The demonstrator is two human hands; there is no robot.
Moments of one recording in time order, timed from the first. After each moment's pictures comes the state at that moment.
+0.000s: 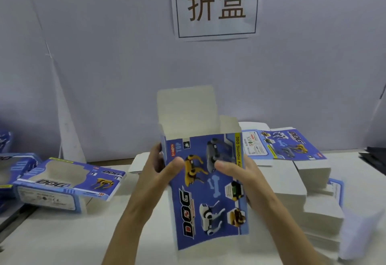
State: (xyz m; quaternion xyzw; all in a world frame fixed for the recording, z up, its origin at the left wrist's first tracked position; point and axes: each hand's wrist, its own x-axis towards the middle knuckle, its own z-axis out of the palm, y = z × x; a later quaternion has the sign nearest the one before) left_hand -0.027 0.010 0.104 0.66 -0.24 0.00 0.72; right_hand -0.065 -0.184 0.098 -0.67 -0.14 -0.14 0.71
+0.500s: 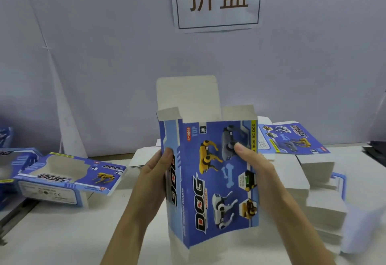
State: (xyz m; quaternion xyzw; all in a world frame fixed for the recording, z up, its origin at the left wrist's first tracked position) left_hand -0.019 0.013 0.084 0.55 -0.16 -0.08 0.82; right_hand -0.072 -0.194 0.096 -0.57 -0.07 -0.13 0.81
